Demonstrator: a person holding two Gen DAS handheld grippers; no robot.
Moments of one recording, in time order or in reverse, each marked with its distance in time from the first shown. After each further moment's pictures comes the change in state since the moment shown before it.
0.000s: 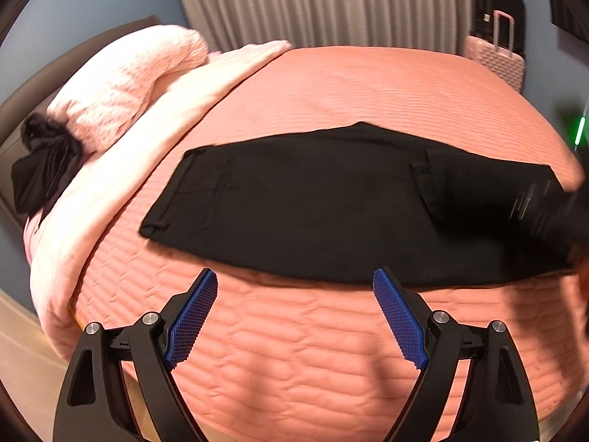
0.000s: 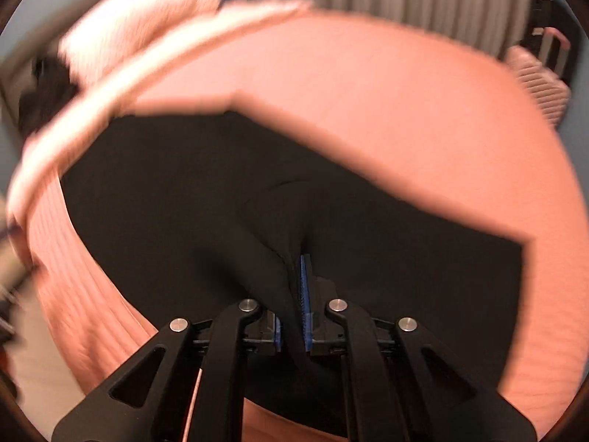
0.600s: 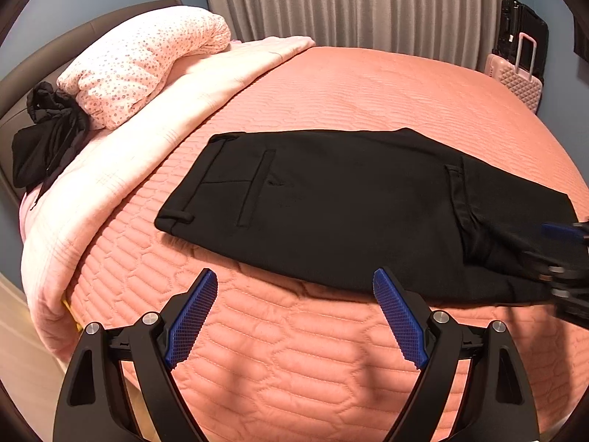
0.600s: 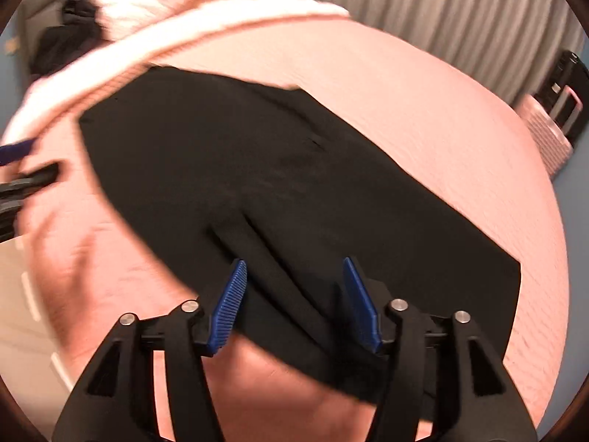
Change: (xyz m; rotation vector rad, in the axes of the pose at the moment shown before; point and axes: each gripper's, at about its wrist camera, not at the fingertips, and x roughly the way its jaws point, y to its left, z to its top) left arm 0.024 0.050 0.002 -0.088 0.004 -0.007; right arm -0.070 0.035 0.014 -0.105 -0.075 0.011
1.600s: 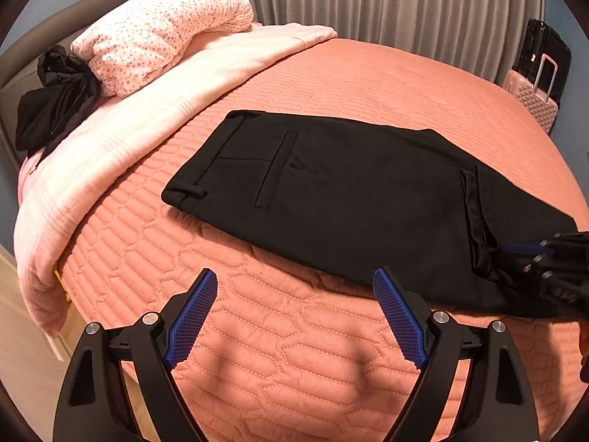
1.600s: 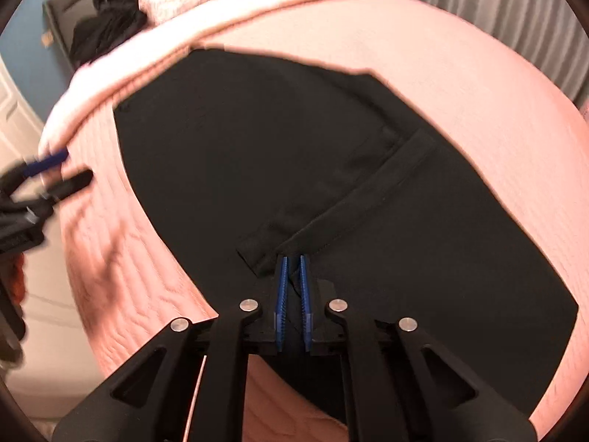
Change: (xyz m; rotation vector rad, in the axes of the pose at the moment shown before) left arm 0.012 0.021 -0.003 -0.113 0.046 -0.019; right arm 0.039 0.010 0.028 -0.037 0.066 0.258
